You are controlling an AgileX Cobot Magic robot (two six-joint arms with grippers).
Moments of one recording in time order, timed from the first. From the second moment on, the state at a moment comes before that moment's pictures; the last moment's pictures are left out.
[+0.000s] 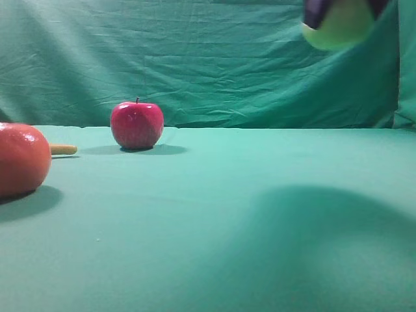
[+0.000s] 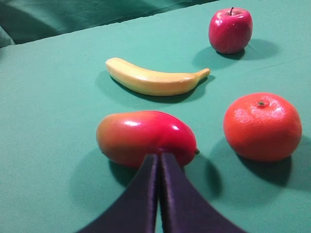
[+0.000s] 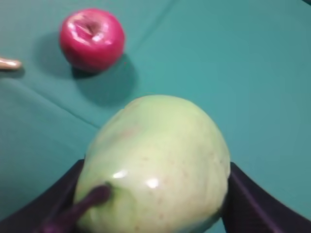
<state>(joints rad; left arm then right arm) -0.19 -0.01 0.02 0.19 0.36 -0.07 0.46 1.51 -1.05 -0.15 0.66 0.15</state>
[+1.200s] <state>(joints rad) -0.19 -0.01 0.02 0.19 0.36 -0.07 0.38 1.37 -0.96 -0.16 0.67 0.16</state>
